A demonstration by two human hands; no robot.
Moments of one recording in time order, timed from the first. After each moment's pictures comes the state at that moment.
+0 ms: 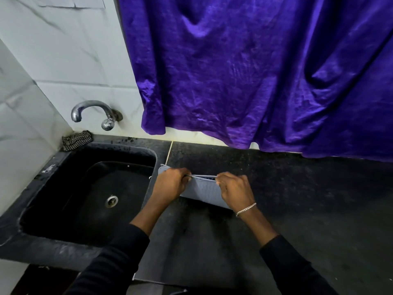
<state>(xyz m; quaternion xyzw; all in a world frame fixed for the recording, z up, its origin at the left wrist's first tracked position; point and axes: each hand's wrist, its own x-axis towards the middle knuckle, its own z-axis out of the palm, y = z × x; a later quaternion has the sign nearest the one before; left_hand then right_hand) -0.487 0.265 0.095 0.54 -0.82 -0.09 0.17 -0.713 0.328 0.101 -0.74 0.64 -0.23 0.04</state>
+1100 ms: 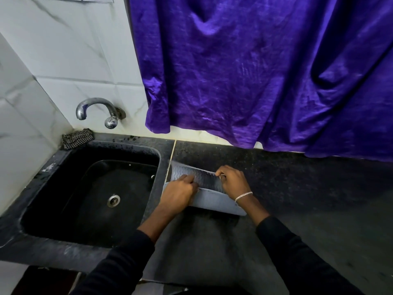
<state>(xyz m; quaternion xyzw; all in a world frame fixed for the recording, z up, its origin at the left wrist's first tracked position) -0.474 0.283 0.079 0.43 -0.90 0.01 0.09 -0.694 0.287 0.079 -0.69 0.67 -0.24 0.17</state>
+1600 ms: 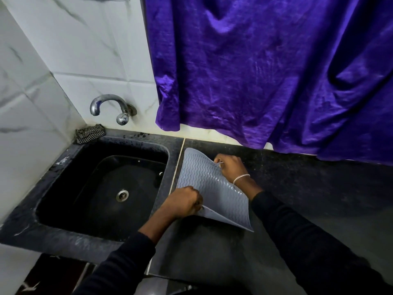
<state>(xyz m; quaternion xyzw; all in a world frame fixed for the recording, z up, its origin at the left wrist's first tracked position) -0.453 0.289 0.067 0.41 -0.90 -0.16 -0.01 -0.675 0.236 0.095 -0.71 0.65 -0.18 0.19</state>
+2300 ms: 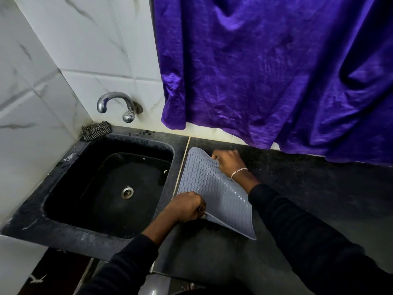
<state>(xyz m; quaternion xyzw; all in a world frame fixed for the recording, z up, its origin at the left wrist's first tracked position) -0.449 0.299 0.061 0.42 -0.88 -0.22 -0.06 -0.656 0.209 0.091 -0.76 0.62 -0.14 0.14</state>
